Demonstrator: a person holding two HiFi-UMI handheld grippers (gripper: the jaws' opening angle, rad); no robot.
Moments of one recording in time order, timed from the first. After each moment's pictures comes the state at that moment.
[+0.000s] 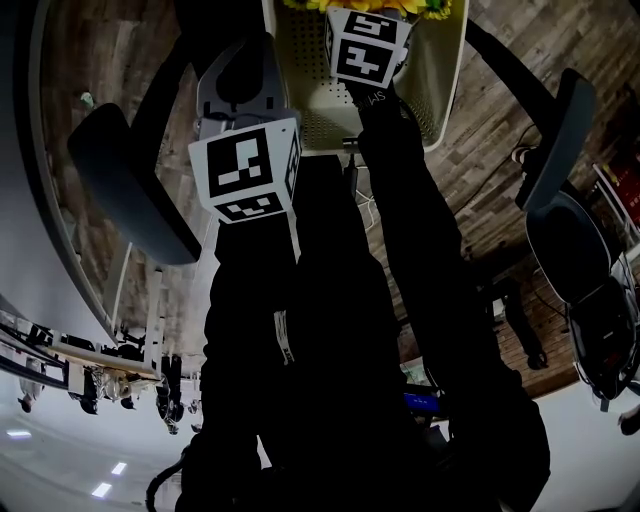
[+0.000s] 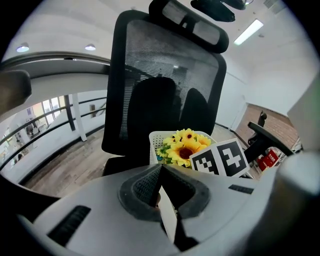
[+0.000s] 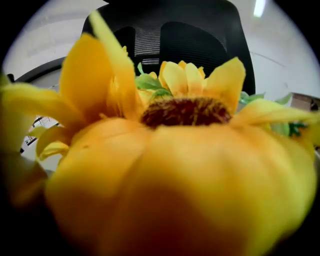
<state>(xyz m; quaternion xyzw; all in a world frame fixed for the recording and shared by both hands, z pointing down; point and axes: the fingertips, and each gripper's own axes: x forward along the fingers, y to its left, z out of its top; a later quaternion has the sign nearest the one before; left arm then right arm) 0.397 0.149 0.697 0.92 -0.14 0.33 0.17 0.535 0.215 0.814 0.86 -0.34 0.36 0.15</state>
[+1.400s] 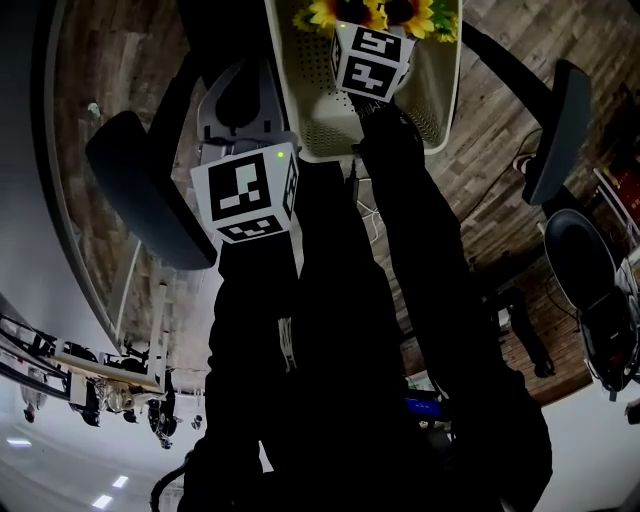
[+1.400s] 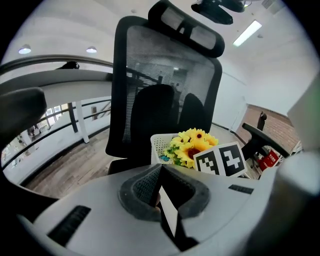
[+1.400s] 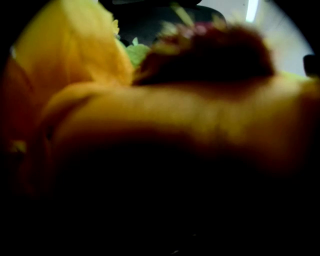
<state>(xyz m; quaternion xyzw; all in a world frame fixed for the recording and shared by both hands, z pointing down) 0.371 0.138 0.677 0.92 -0.15 0.32 0.16 0.532 0.212 0.794 0.88 -0.32 0.33 0.13</state>
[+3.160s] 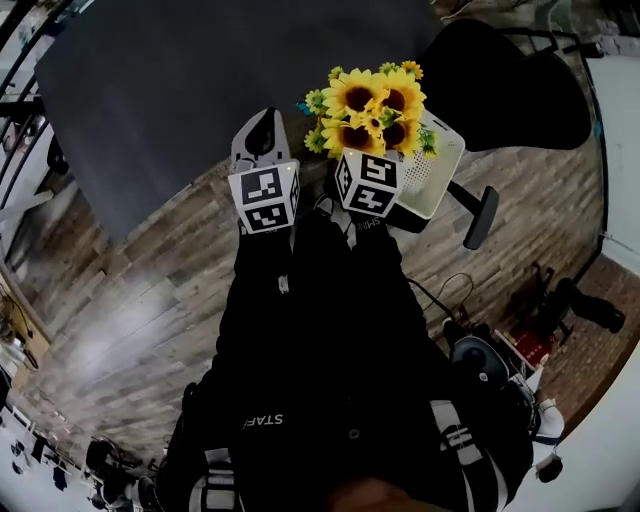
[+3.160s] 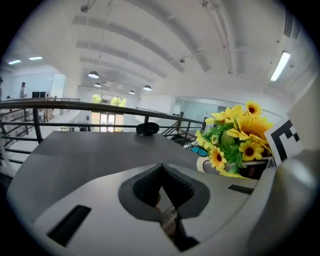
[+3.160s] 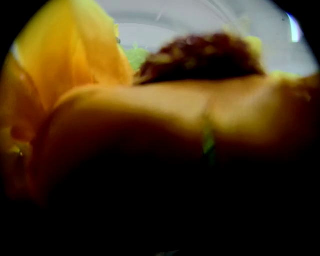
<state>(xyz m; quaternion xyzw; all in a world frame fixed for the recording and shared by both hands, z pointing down) 0.074 -0.103 0.408 0.87 -0.41 0.18 0.21 0.218 -0.050 0.410 0.77 -0.57 0.23 0.16</state>
